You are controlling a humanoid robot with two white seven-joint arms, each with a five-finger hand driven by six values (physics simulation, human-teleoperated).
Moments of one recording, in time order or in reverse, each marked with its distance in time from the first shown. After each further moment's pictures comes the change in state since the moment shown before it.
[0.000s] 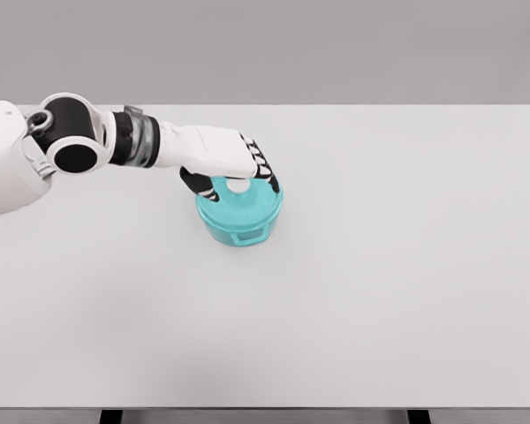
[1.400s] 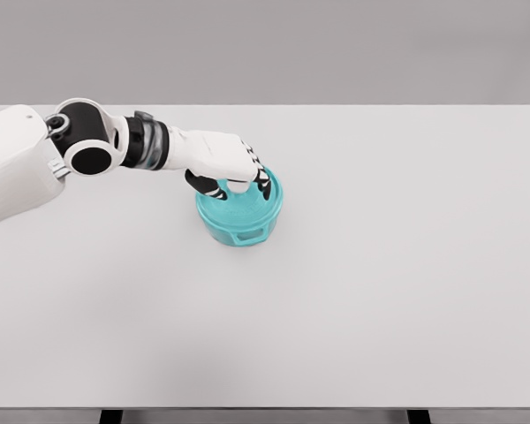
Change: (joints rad) left arm 0.006 -0.044 -0.025 0.074 -0.039 -0.003 0.000; right arm 0.000 0.000 0.000 0.000 0.000 0.000 0.000
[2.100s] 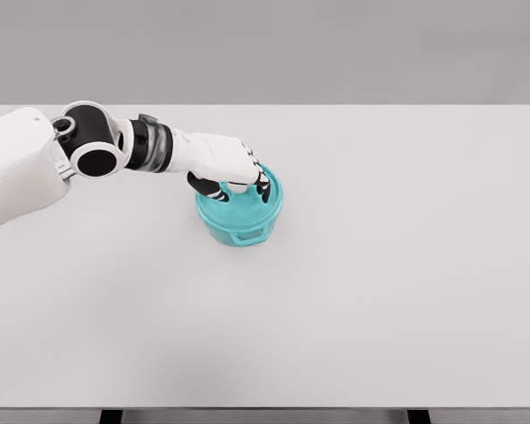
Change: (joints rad) left arm 0.000 -0.015 -0.012 0.022 -0.009 0.001 0.000; right arm -0.002 0.000 0.000 0.000 0.000 0.000 0.000
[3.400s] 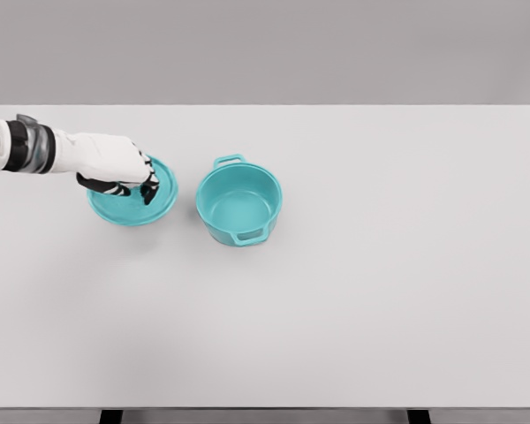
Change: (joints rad) left arm 0.003 0.309 -0.010 -0.003 -0.039 -0.138 0.000; right arm 0.002 0.000 0.000 0.000 0.000 0.000 0.000
